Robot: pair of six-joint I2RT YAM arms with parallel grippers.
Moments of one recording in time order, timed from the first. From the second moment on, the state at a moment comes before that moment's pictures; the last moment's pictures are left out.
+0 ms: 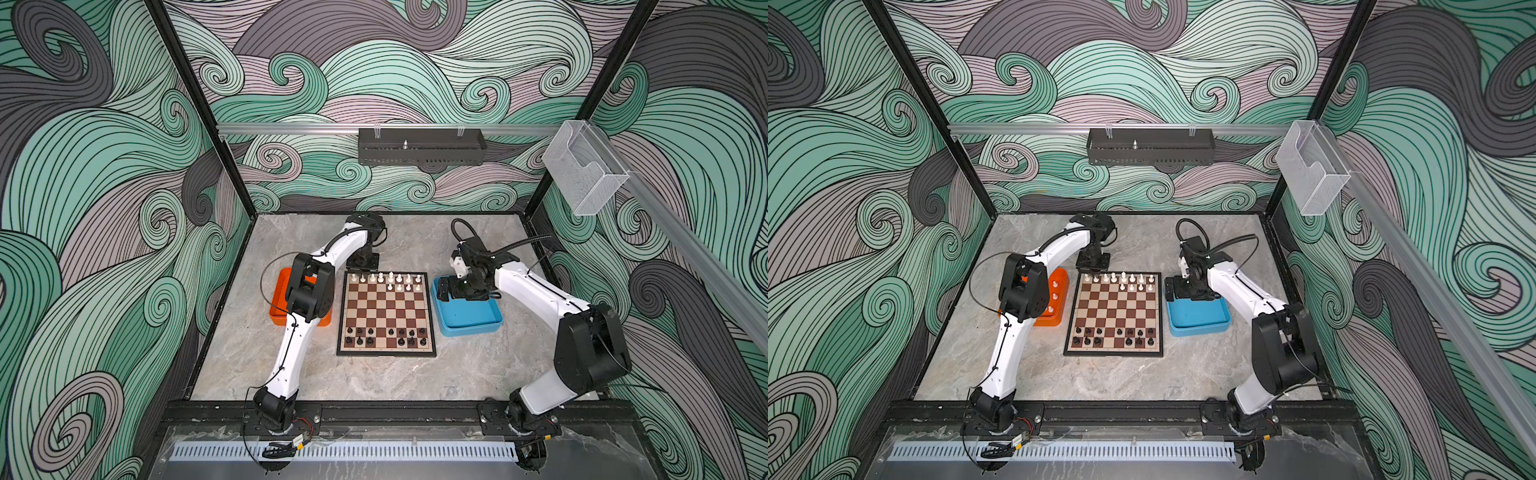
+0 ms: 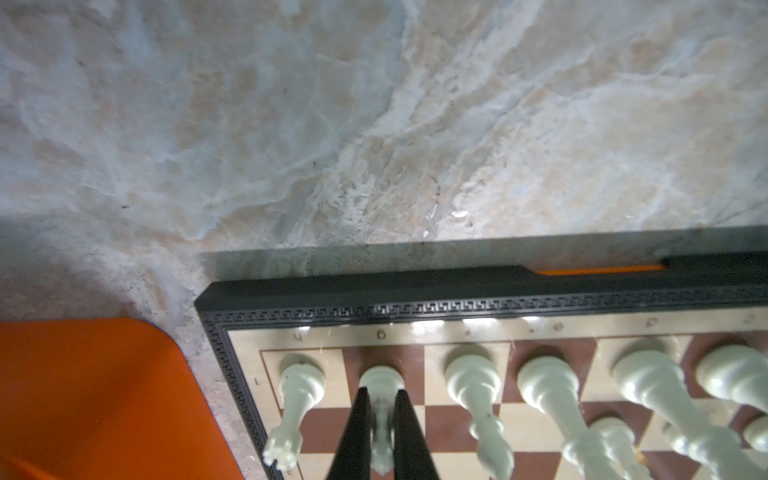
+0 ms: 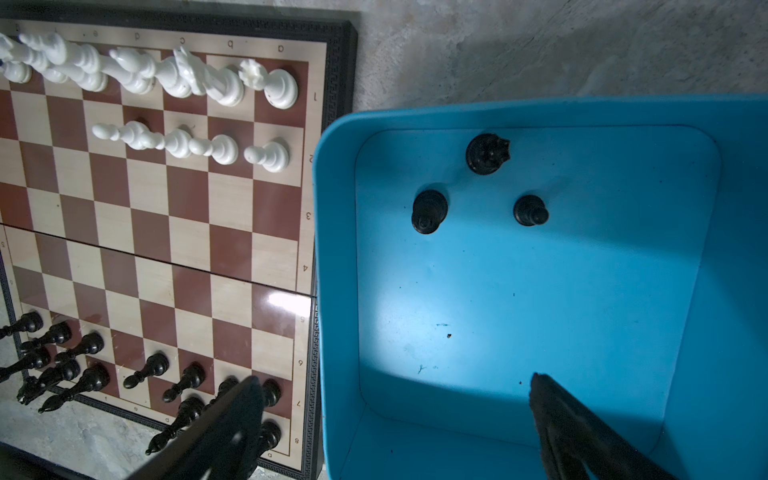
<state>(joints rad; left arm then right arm) -0.45 2.38 2.13 -1.31 -0.06 -0.37 0.34 1.59 1.15 -0.83 -0.14 0.22</state>
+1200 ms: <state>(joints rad) -0.45 2.39 2.13 -1.30 -0.06 -0.37 0.34 1.60 1.15 -0.83 -0.16 0.22</state>
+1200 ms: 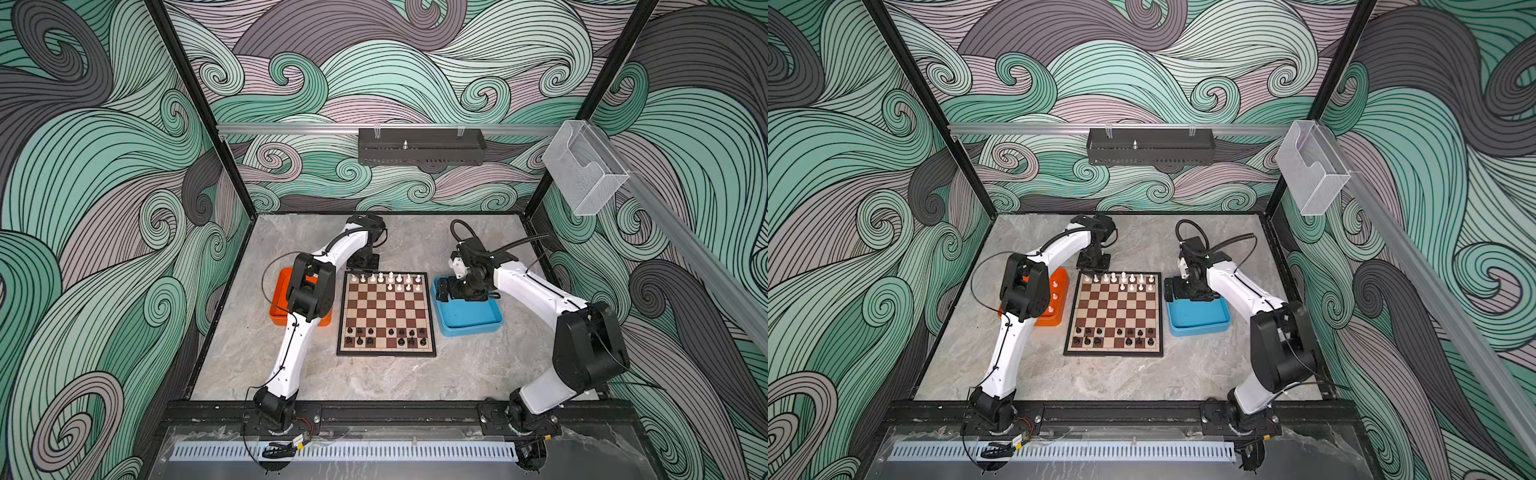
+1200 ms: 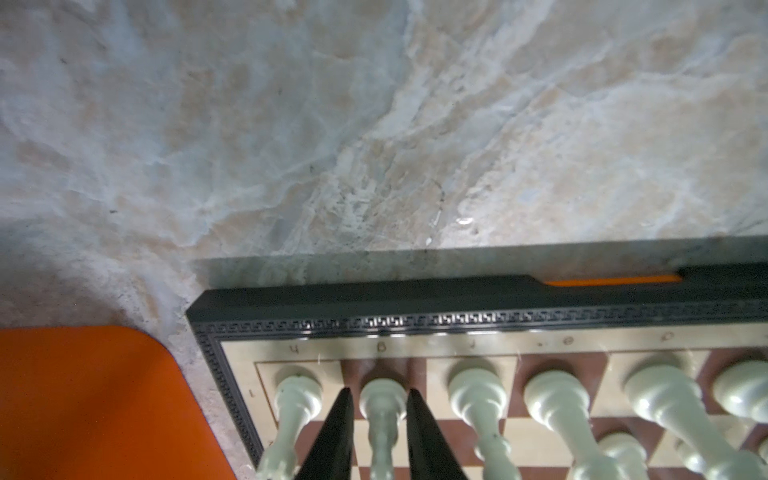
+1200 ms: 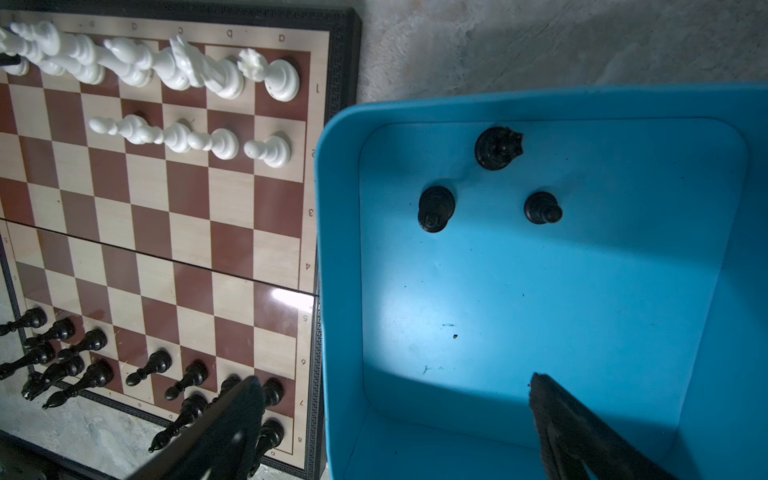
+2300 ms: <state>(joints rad) -0.37 2.01 2.04 -1.32 -0.10 -0.35 0.34 1.60 1.18 -0.85 -0.15 0.23</state>
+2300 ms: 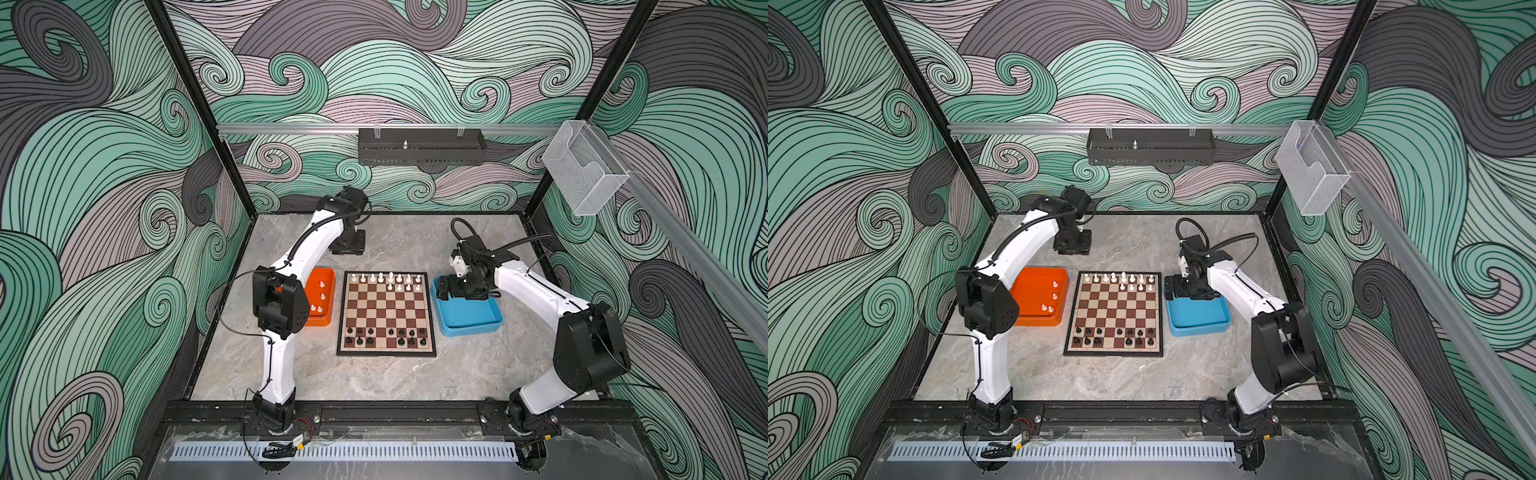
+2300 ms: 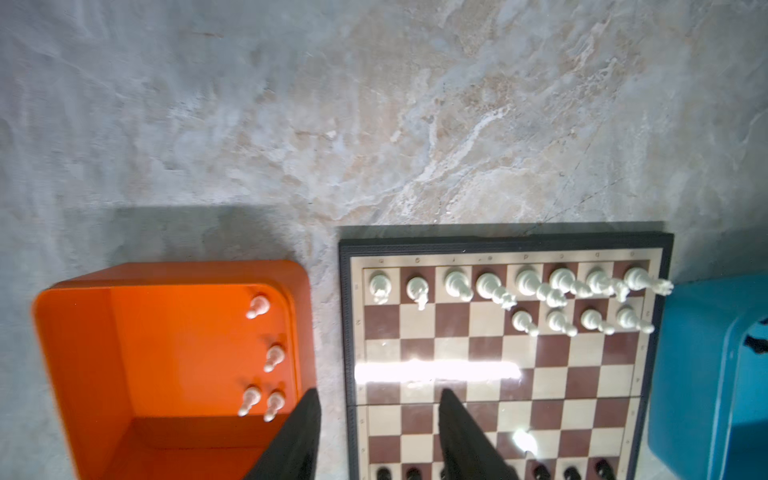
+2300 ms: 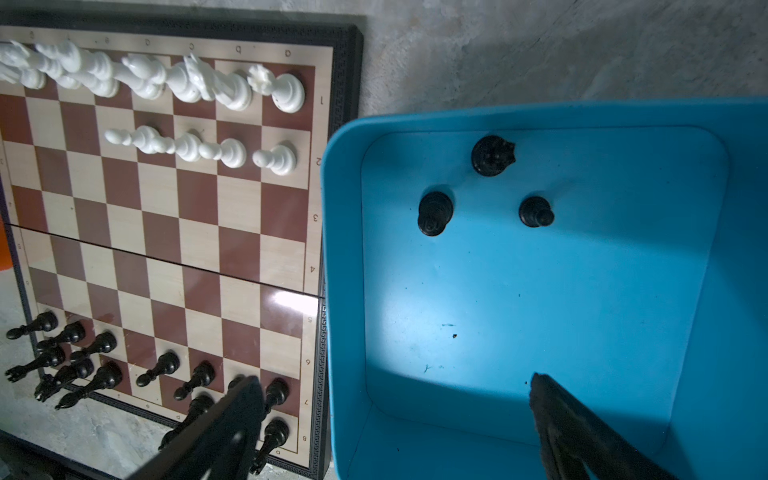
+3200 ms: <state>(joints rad) -0.08 1.70 1.31 -1.21 0.02 -0.38 0.34 1.64 1.28 -0.87 -0.08 0.24</state>
